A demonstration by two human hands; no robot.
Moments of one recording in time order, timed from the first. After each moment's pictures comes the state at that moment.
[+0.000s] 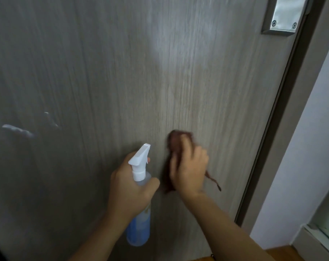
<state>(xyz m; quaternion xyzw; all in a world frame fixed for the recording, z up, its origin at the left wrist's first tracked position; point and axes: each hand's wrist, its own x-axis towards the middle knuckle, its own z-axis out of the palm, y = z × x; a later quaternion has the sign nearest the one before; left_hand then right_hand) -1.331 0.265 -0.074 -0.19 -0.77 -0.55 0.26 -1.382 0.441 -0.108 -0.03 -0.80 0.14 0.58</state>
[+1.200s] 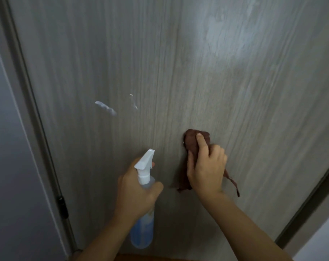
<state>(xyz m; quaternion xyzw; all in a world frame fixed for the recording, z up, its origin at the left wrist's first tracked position) -1.325 0.142 -0.124 -0.09 -0.77 -0.57 0.28 -1.400 0.338 -0.120 0.06 -0.80 0.12 0.58</state>
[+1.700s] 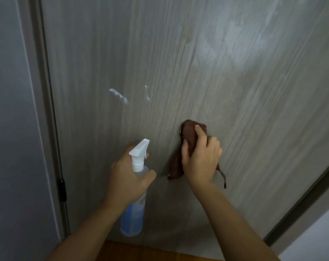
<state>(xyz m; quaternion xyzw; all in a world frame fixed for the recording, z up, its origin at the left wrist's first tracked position) -1.319 0.115 -0.126 -0.07 -0.76 -0.59 0.27 -1.405 0.312 -0.112 0.04 -0.80 0.14 0.58</state>
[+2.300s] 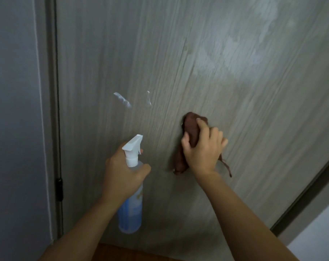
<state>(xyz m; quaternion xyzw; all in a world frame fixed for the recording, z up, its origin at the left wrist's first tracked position) -1.316 0.108 -0.113 -0.05 -0.73 -0.61 0.30 -1.410 0.321 -0.063 0.05 -0.77 0.09 0.63</state>
